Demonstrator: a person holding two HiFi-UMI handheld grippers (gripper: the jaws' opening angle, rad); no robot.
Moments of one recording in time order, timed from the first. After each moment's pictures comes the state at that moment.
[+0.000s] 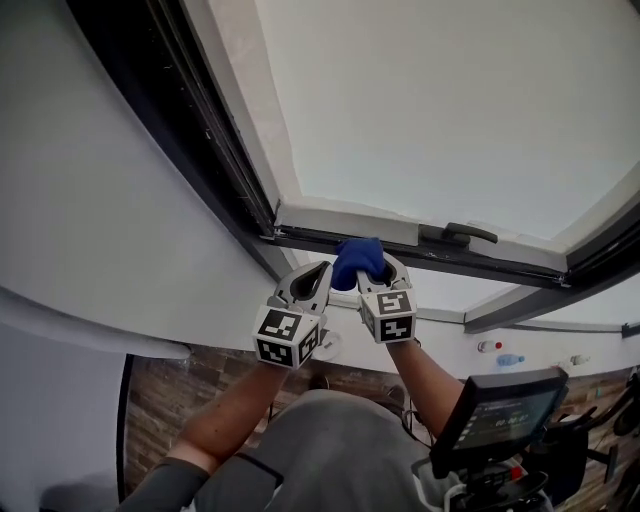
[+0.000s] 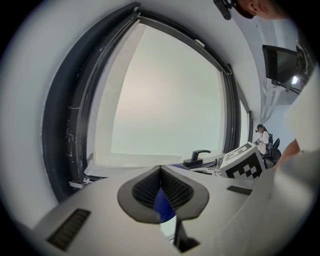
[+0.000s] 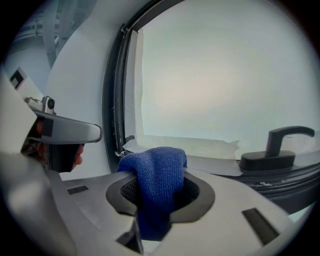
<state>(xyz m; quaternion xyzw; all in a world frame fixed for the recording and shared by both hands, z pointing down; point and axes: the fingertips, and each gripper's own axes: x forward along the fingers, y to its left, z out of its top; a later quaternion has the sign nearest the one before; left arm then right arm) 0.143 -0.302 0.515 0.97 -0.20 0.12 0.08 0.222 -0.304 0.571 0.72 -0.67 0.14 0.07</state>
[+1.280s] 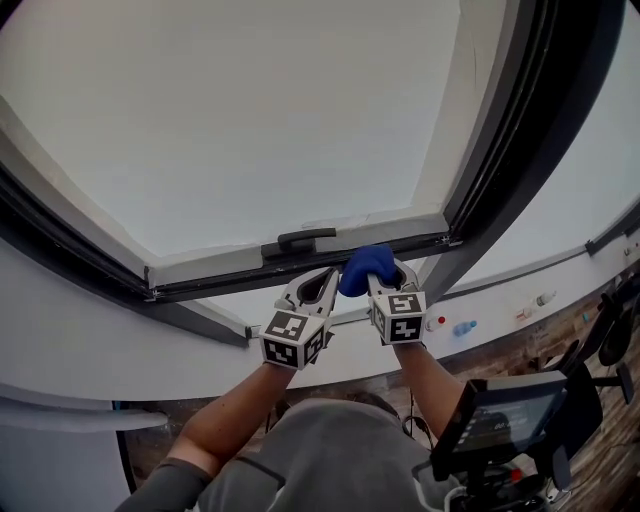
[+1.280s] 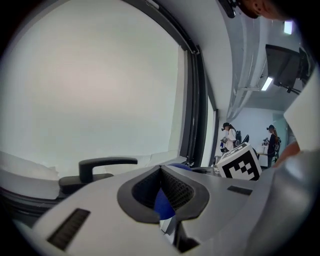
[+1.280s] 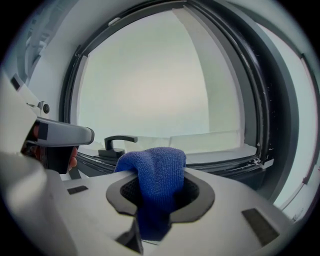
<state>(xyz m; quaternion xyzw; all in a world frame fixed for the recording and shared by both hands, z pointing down) 0.409 -0.104 0.516 0.99 -0.01 0.13 0.06 0.498 -0.069 0.573 0.85 -0.51 0.16 0.04</state>
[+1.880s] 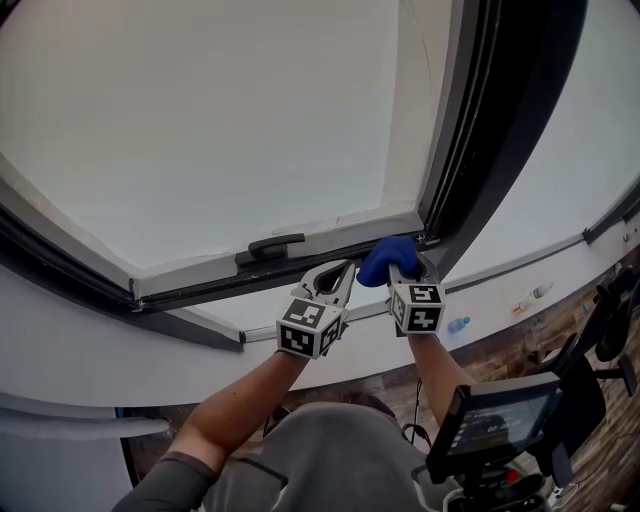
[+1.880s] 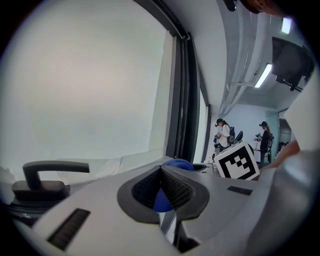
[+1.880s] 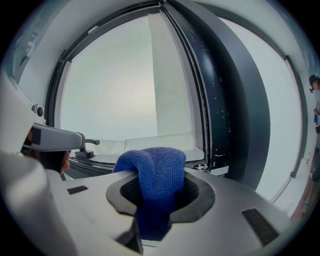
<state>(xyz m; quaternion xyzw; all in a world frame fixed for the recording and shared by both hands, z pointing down) 0.484 -0.044 0.523 0.99 0.03 0.14 0.05 0.584 0.007 0.576 0.88 -0.45 0.16 0.02</state>
